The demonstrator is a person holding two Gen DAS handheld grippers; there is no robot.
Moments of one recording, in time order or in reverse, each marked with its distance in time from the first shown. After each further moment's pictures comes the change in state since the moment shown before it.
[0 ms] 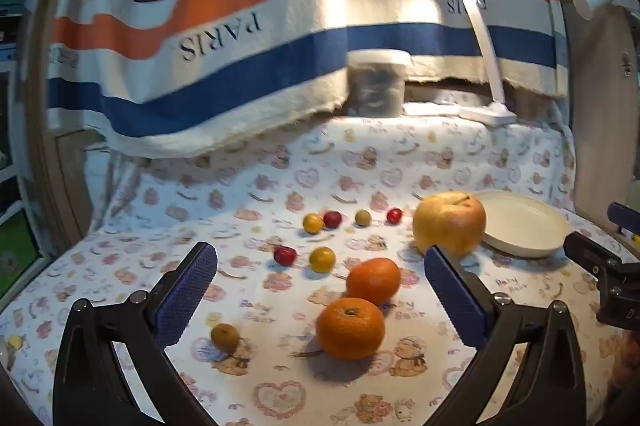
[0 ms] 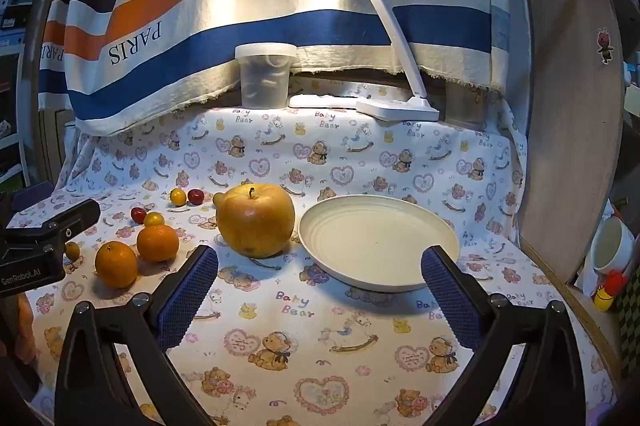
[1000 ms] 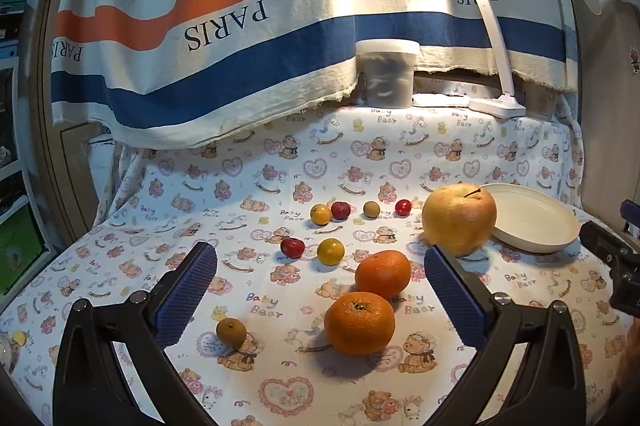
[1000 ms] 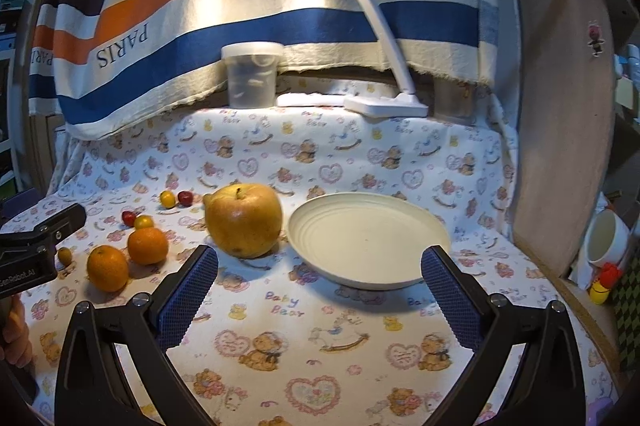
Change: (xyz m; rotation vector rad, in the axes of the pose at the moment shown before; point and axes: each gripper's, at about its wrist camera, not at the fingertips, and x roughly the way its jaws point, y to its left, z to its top) left arm 0.003 0.004 -0.001 0.004 0.025 0.004; right arm 0.002 -0.007 -0.001 0.028 0.000 -0.044
